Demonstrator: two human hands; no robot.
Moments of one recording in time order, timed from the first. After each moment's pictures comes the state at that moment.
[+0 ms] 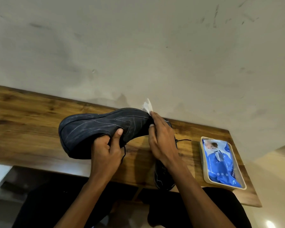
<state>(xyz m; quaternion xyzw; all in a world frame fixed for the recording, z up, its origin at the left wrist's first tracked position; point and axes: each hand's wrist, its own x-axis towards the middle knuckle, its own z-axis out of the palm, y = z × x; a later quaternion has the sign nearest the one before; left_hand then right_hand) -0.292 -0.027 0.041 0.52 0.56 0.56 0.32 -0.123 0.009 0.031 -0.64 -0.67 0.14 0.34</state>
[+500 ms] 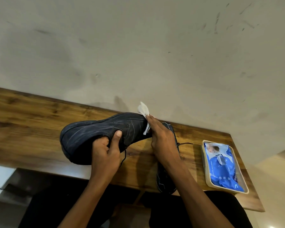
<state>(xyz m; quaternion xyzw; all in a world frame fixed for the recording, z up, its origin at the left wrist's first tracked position) -0.300 -0.024 0.043 0.49 0.56 0.58 0.34 -0.125 0.017 0.023 -0.59 -0.73 0.02 0.35</state>
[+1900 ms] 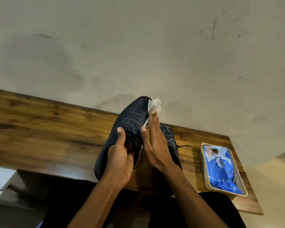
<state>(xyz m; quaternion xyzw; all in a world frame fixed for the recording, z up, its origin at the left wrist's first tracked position) -0.266 -0.024 0.063 0.15 0.36 0.58 0.71 -0.141 0.006 0.029 -0.59 -0.70 0.21 0.35</state>
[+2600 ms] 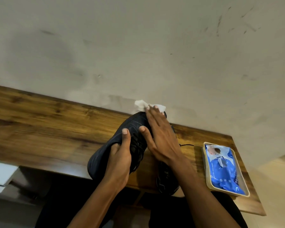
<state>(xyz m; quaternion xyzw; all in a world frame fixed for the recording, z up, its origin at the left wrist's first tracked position) -0.269 -0.033 0.053 0.25 0.50 0.53 0.64 -0.124 0.017 0.048 -0.56 -0.79 0.06 0.23</state>
